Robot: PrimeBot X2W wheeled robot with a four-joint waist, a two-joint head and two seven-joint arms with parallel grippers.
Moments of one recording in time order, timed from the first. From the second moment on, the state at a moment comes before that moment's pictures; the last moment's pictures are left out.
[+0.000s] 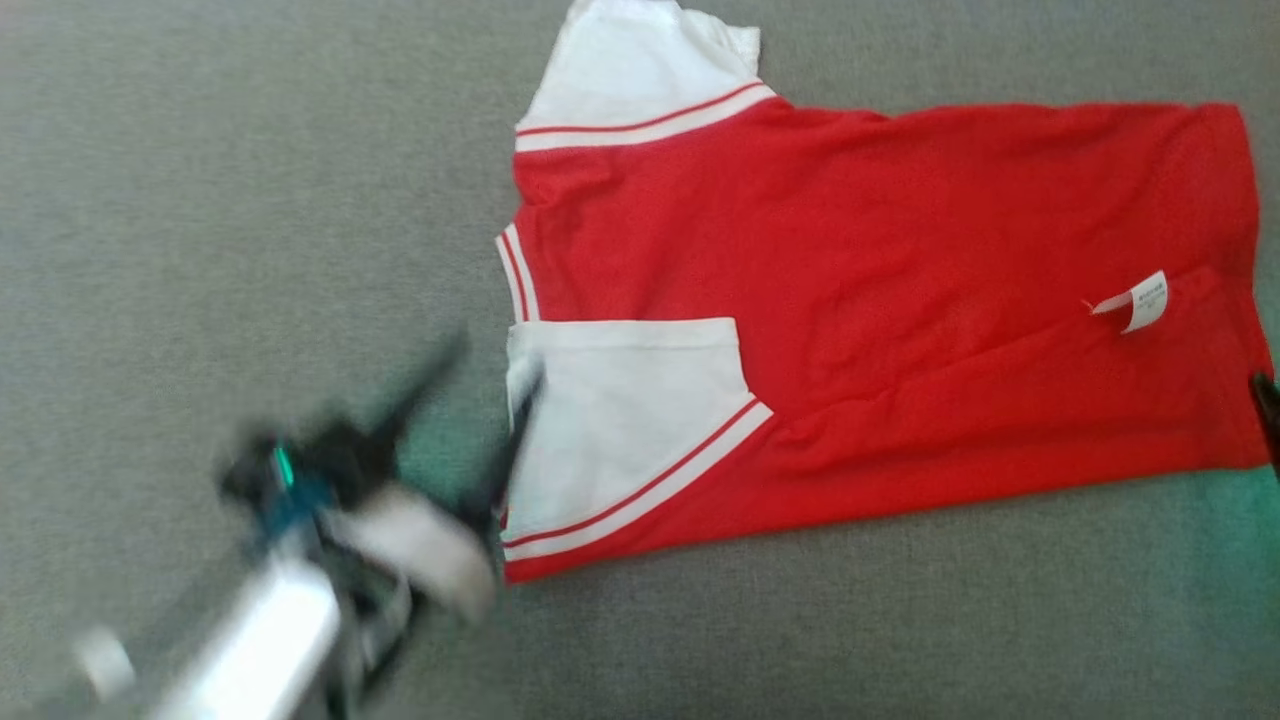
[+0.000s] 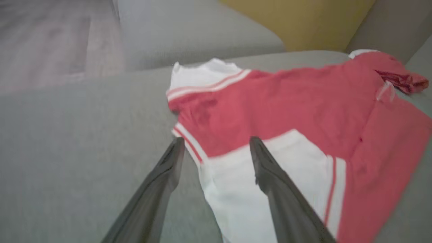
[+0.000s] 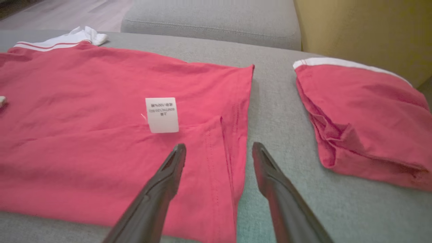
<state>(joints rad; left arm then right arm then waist) -0.24 0.37 -0.54 -0.07 -0.42 0.02 0.12 0.11 -0.72 0.04 0.04 0.60 0.12 -0.05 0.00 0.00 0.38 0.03</state>
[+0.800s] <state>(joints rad) -1.29 0.55 -0.73 0.59 -0.72 -0.13 0.70 -0.16 -0.61 0.21 0.03 0.50 0.12 -0.13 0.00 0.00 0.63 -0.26</state>
